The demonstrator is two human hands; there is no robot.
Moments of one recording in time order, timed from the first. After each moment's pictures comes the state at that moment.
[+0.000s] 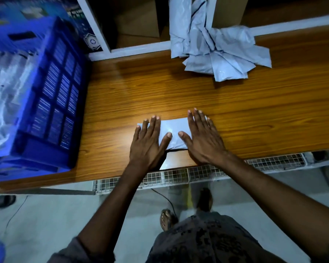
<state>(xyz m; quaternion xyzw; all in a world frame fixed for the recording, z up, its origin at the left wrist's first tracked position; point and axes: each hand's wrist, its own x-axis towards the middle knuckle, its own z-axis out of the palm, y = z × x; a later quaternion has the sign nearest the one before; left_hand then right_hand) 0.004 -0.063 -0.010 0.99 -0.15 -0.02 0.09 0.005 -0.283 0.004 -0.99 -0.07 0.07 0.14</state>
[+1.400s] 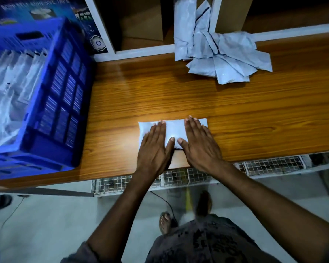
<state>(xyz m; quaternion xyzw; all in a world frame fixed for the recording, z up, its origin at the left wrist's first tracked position) -0.012 -0.072 -0.011 0.98 -0.13 -0.02 0.17 -0.013 -0.259 0.001 -0.98 -0.09 0.06 0.15</state>
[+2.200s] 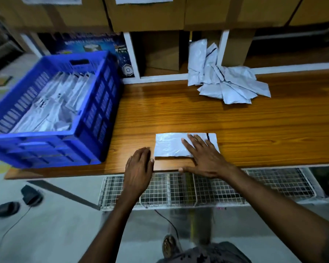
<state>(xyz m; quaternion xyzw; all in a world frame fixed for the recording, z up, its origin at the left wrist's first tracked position) -0.080 0.025 -0.007 0.97 -0.04 0.08 0.22 -0.035 -0.253 0.023 -0.96 -0.24 0.12 0.06</state>
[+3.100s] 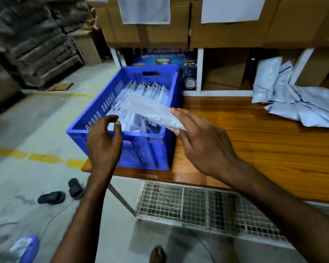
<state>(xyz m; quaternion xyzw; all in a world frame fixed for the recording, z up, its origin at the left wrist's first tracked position) -0.081 0.279 0.154 0.87 0.13 0.39 0.25 -0.072 0.007 0.204 -0.90 -0.30 -0.20 0.26</state>
